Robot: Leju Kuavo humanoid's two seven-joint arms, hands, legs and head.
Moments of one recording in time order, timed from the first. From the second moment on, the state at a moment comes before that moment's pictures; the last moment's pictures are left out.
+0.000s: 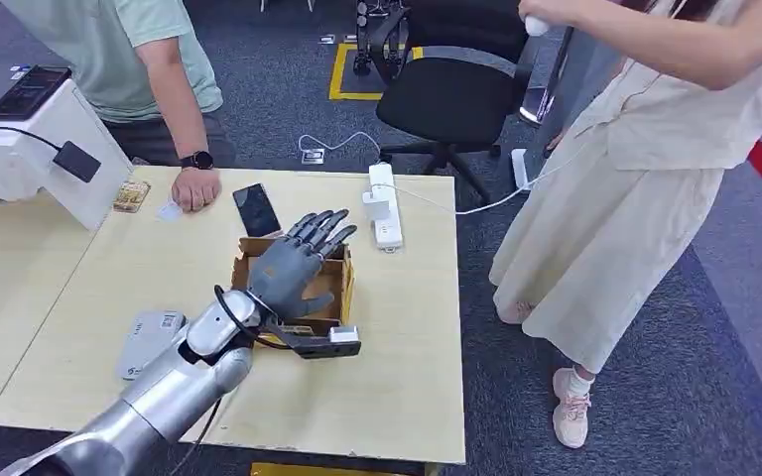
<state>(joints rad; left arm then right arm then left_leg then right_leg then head) -0.52 0.17 -0.75 -1.18 -0.95 0.27 -0.19 -0.06 0.26 -0.65 -0.23 0.71 -0.30 -0.37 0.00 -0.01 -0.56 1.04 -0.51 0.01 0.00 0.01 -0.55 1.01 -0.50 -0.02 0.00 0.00</state>
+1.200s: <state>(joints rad) -0.53 0.22 -0.76 -1.10 -1.12 0.32 -0.04 -0.06 0.26 -0.64 -0.23 0.69 -0.30 -0.37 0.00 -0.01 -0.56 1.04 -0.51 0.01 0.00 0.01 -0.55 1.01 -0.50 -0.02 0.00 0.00</state>
